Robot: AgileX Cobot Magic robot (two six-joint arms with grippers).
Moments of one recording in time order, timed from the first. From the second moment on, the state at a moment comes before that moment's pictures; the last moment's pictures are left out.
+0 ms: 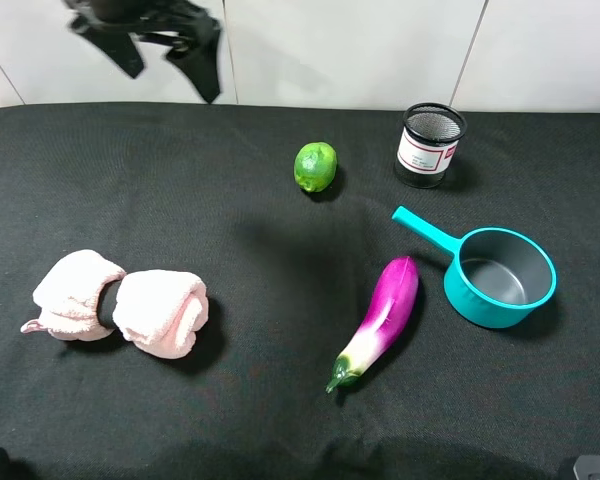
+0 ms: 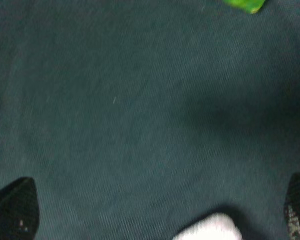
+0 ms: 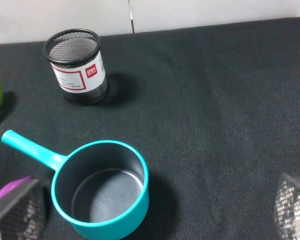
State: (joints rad) left arm -0.45 1.81 -1.63 -0.04 1.06 0.10; right arm 0.04 -0.01 -0.50 -0.05 1.03 0.09
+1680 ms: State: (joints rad) left arm -0.64 2.53 -2.17 0.03 0.92 -0.04; right arm 0.04 -0.01 -0.50 -0.05 1.03 0.09
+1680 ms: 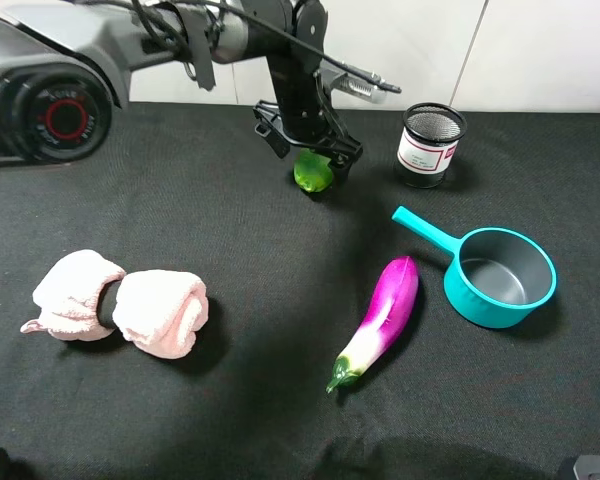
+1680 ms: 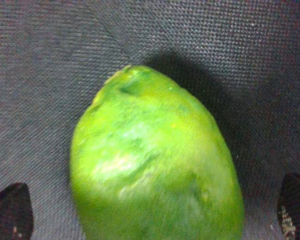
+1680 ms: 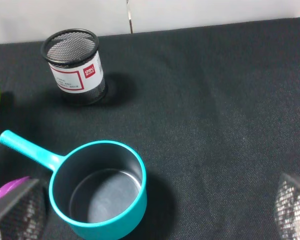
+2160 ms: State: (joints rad) left arm -0.65 2.57 -2.17 0.03 0.85 -0.04; right arm 0.04 -0.01 -0.50 -0.06 1.03 0.09
